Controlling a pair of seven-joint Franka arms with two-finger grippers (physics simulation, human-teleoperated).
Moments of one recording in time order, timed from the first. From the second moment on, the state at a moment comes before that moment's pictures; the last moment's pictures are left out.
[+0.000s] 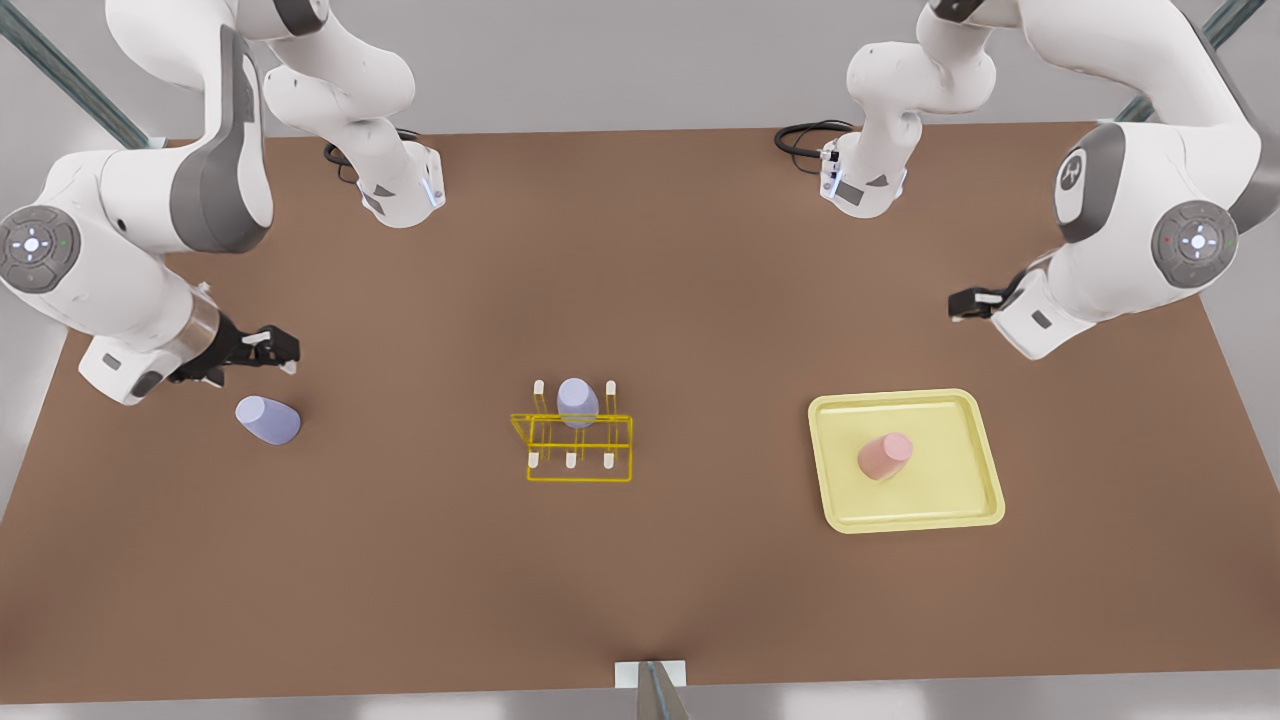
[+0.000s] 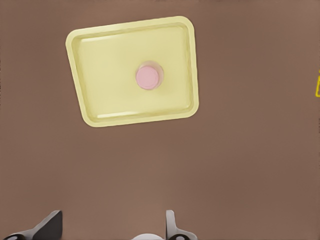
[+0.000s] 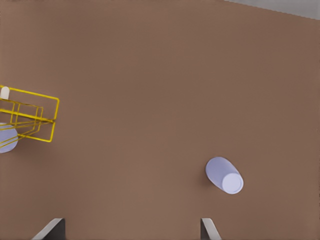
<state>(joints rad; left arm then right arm) -0.15 0.19 0.06 -1.37 -0.01 1.30 -0.02 0.17 0.18 -0.13 -1.40 0.00 1.53 -0.14</state>
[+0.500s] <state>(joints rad) -0.13 0.51 0.06 -1.53 -0.02 1.75 -0.02 -0.08 0.37 -0.13 -1.82 -0.03 2.04 -0.25</state>
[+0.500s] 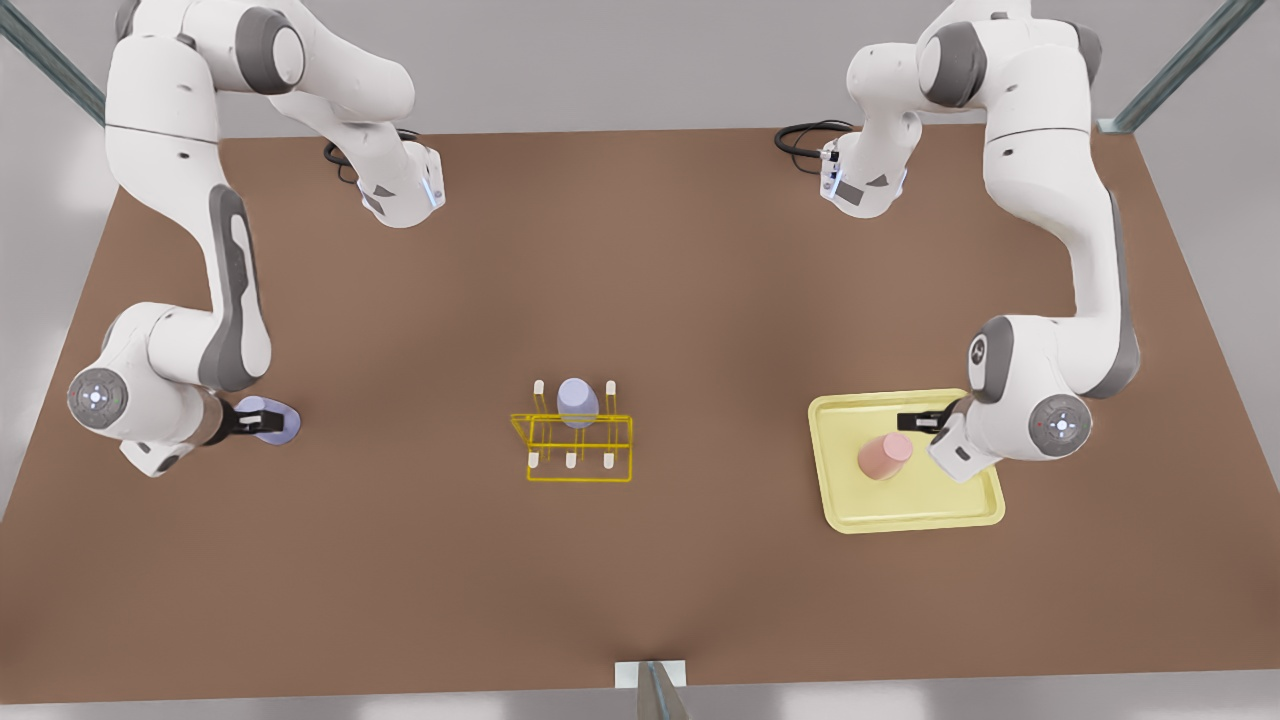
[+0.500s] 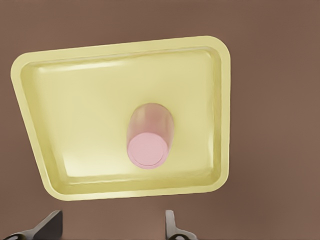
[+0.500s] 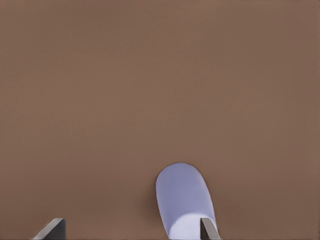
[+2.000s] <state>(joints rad) -0.17 0.63 0.06 -1.67 -0.04 2.13 -0.07 -0.21 0.39 -0.08 -2.17 0.07 2.59 -0.56</state>
